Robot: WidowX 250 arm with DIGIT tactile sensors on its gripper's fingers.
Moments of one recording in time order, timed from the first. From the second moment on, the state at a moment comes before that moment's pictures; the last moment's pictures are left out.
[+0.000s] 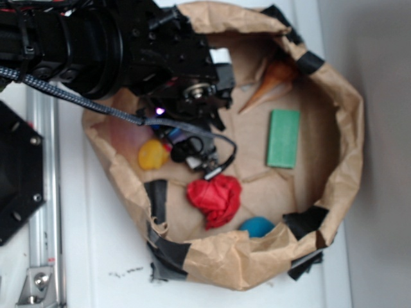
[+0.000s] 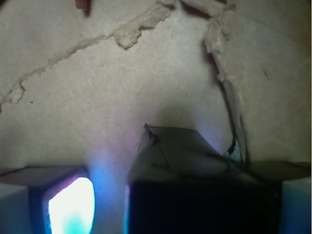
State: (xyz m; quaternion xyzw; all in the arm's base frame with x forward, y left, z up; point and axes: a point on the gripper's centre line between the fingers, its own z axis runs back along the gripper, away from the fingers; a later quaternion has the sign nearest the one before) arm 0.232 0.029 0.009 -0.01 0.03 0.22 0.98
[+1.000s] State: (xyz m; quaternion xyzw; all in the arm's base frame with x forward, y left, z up) arm 0.254 0.035 0.097 0.05 -0.07 0.08 0.99
